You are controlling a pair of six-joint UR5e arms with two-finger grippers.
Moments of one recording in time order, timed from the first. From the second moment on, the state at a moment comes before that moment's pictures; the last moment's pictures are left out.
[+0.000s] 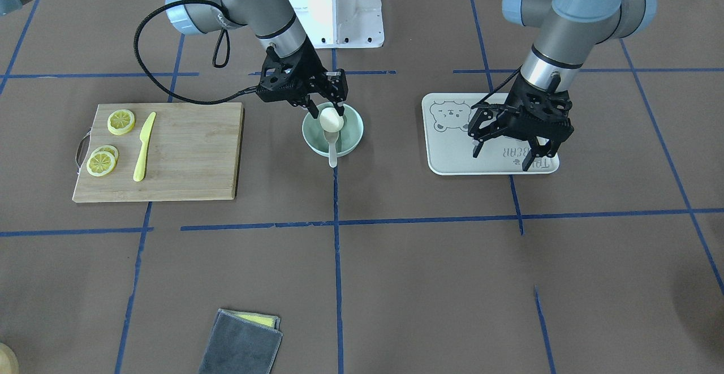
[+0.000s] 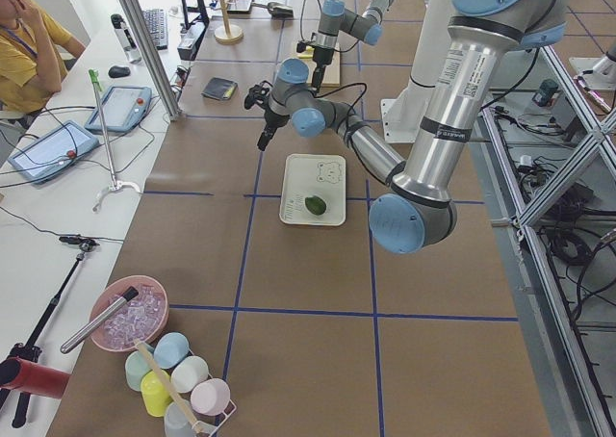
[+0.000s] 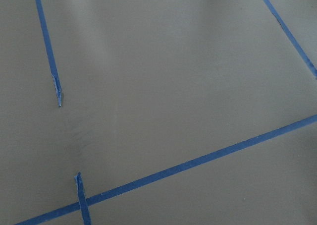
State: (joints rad) left arm -0.82 -1.90 -1.87 -1.89 -1.88 -0.75; right arm 0.46 -1.01 1.79 -1.21 1.77 1.56
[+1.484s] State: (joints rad) left arm -1.35 -1.56 -1.73 -1.95 -2.38 -0.22; right arm 1.26 -1.50 1.83 -1.53 2.32 0.35
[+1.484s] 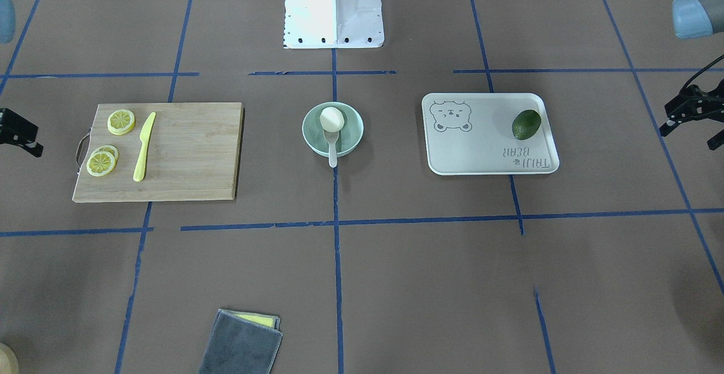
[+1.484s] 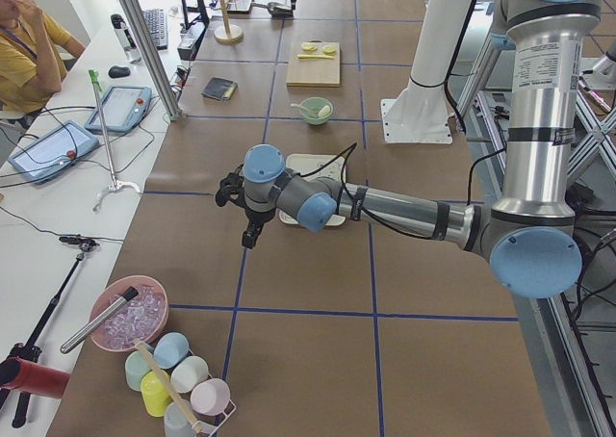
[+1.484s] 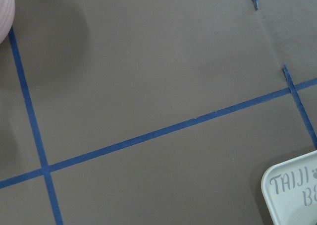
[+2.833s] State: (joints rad) left arm -1.45 -1.50 -1.72 -1.66 -2.42 -0.12; right arm 1.47 -1.54 1.64 -1.57 2.39 0.04
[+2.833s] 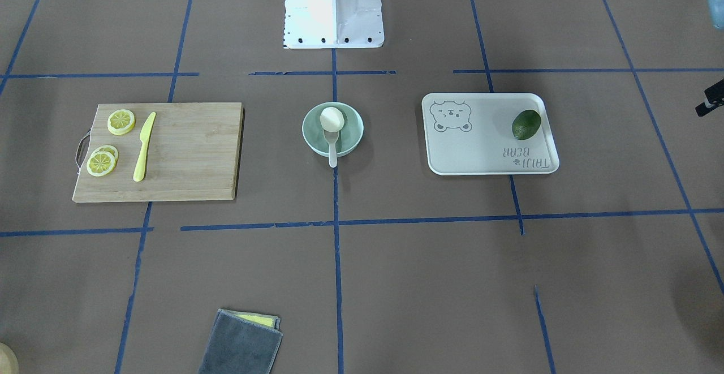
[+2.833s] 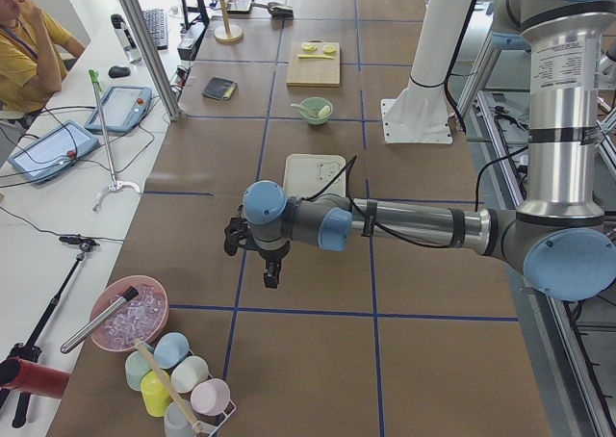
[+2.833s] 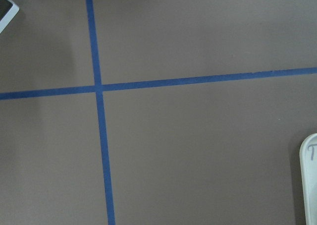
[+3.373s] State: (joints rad) left arm -1.47 -1.50 -1.73 -1.61 -2.39 0.00; right arm 1.47 -1.54 1.64 -1.56 2.38 -0.01
